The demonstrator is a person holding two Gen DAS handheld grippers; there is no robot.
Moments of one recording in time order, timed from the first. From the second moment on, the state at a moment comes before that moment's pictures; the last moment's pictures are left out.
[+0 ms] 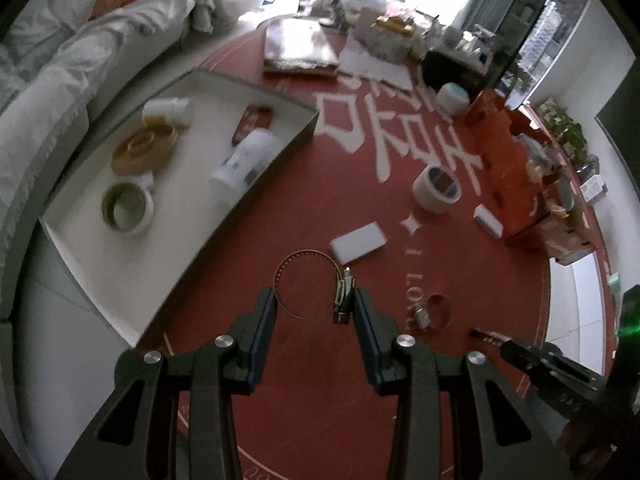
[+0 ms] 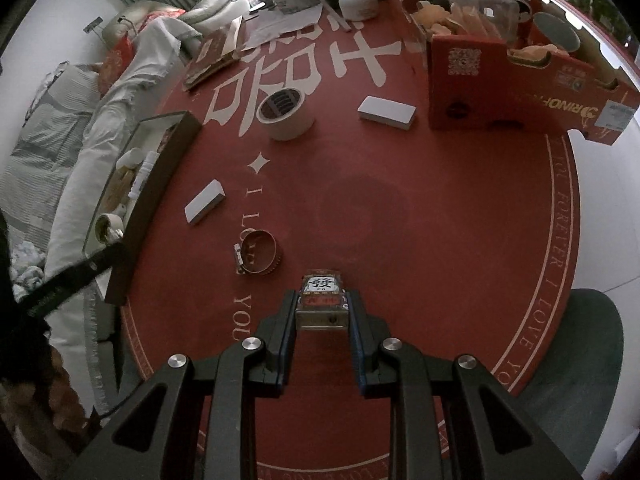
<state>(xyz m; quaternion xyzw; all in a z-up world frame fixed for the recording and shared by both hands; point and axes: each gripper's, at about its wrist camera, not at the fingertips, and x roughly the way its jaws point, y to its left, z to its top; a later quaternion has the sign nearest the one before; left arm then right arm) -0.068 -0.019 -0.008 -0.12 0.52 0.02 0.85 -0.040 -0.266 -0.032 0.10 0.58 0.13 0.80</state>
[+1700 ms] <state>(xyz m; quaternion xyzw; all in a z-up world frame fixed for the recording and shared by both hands) 0.000 0.138 0.019 -0.17 0.46 0.22 0.84 0.095 0.010 0.056 -0.04 0.50 0.30 0.81</state>
